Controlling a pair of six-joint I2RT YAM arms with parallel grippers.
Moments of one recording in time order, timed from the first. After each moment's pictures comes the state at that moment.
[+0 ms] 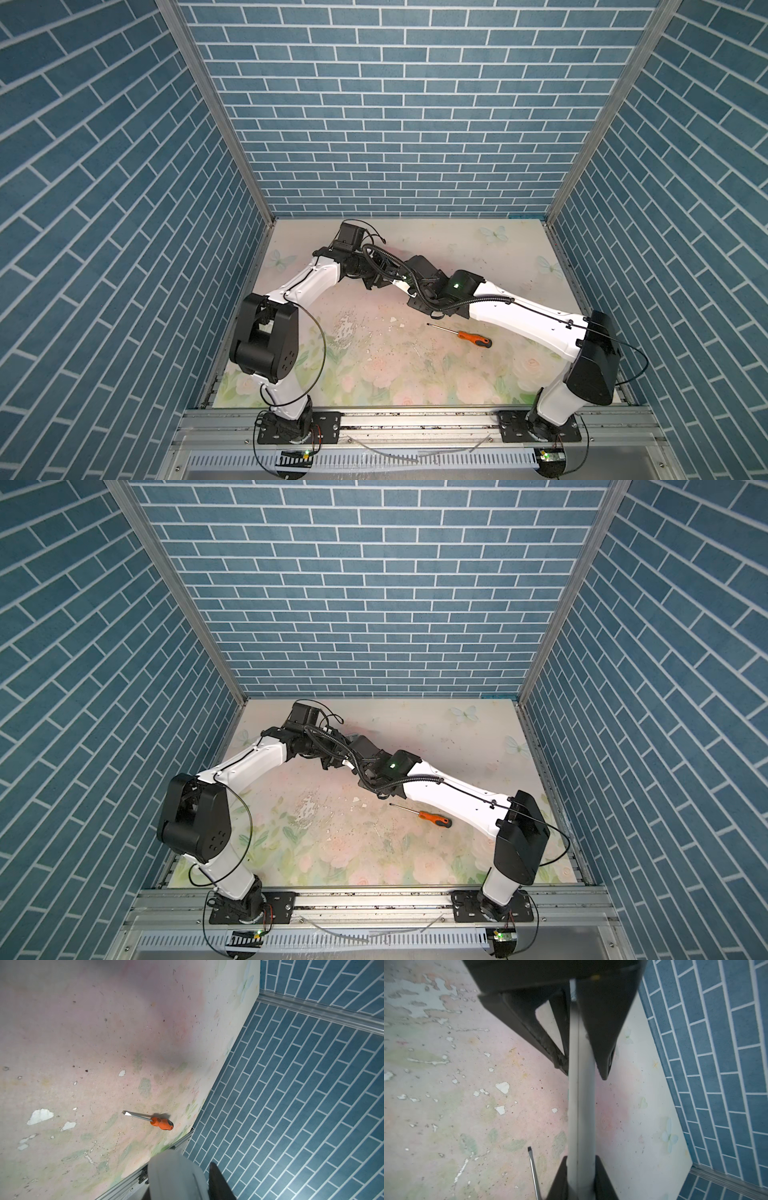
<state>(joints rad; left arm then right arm) -0.33 1.72 1.29 -0.48 0.84 -1.16 1.05 1.66 1.46 -0.76 0.42 -0.37</state>
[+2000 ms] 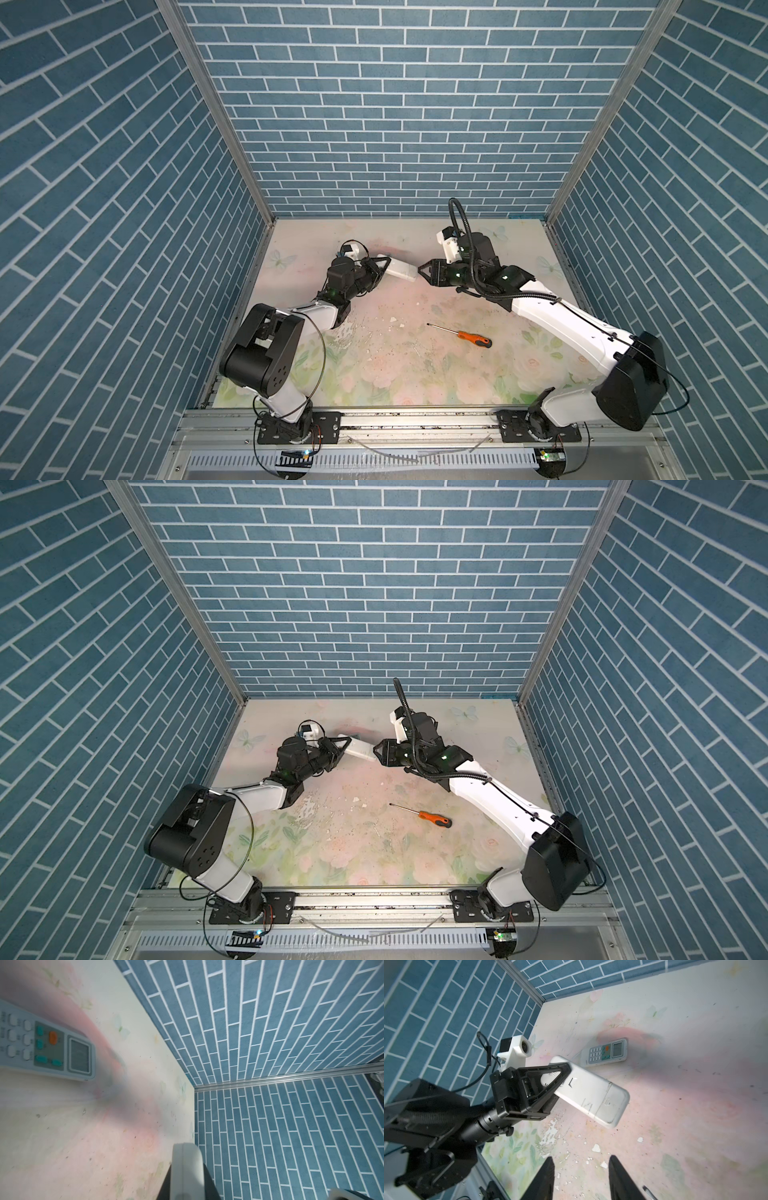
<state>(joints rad) -0.38 1.64 0.70 0.80 0.34 -1.29 0.70 1.45 1.18 -0.32 -0.25 0.60</state>
